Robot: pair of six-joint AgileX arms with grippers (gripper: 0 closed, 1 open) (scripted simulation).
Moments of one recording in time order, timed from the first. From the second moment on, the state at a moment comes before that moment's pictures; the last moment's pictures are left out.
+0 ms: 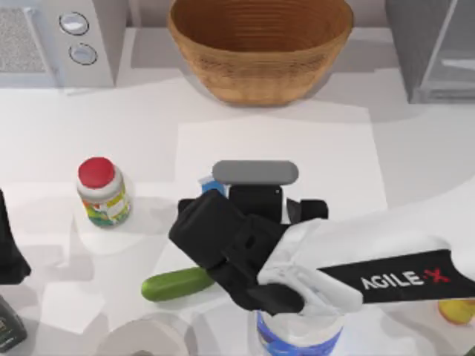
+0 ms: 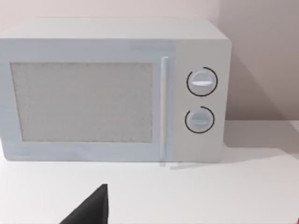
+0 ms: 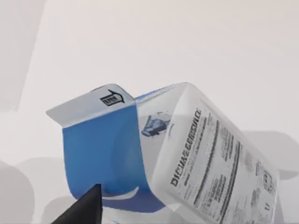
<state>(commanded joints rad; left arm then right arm) 0.00 0.00 0.00 0.00 0.00 0.00 1.01 2.03 1.07 0.03 0.79 0.77</state>
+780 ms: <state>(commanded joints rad) 0.00 0.00 0.00 0.00 0.00 0.00 0.92 2.17 1.14 0.16 0.74 0.67</state>
